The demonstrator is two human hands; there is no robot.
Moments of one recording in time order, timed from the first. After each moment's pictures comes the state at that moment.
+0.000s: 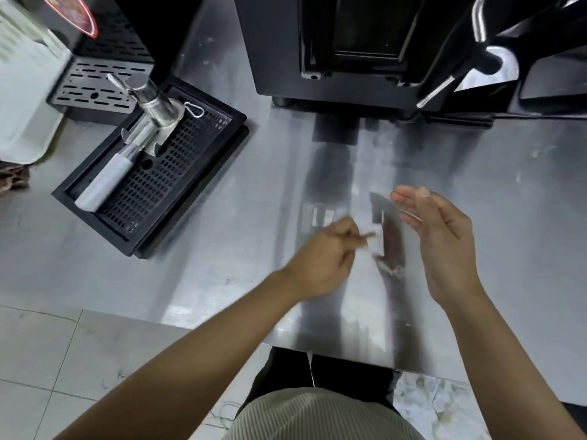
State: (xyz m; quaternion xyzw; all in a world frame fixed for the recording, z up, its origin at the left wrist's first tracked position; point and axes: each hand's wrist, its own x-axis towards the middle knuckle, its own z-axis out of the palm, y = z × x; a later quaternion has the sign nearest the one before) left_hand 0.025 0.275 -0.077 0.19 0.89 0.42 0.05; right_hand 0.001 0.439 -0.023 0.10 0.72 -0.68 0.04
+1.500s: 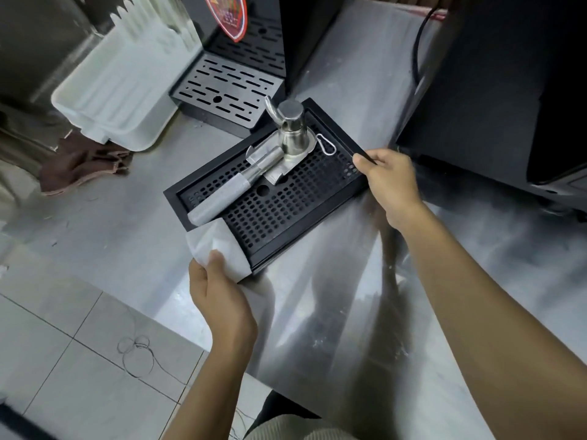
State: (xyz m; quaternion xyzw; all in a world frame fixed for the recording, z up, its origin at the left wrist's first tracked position) left_hand 0.071 0.081 -0.036 -0.55 0.44 0.62 -0.35; right_hand -0.153 0.185 -0.051 -0.02 0.81 -0.55 0.19
